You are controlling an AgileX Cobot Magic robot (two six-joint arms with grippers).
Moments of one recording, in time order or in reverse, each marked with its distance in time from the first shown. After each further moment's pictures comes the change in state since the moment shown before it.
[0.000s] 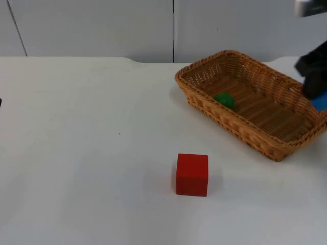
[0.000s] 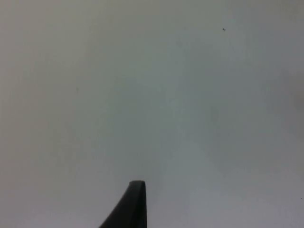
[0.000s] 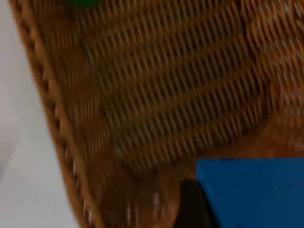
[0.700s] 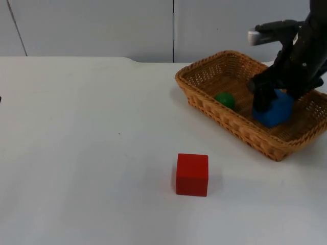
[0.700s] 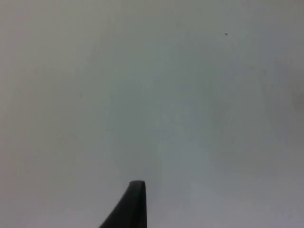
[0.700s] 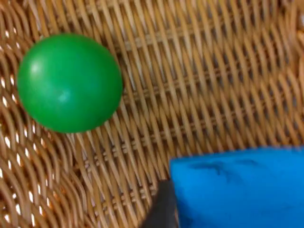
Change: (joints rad) right arm 0.017 0.330 -0.261 0.039 -0.078 -0.013; left arm 0.000 0.000 0.000 0.006 -0.013 0.000
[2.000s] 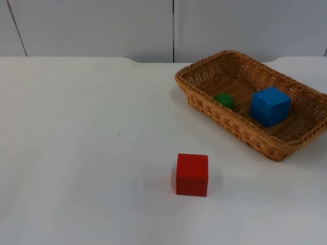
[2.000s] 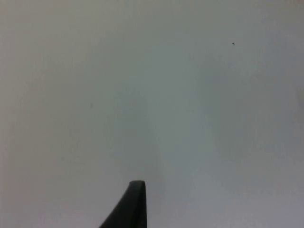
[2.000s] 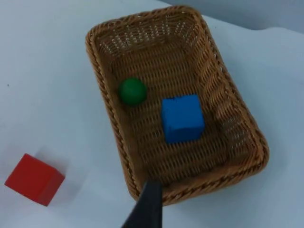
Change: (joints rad) right arm 0.000 -1.079 0.607 0.038 -0.003 -0.030; left arm 0.000 0.000 0.000 0.022 -0.035 -0.002
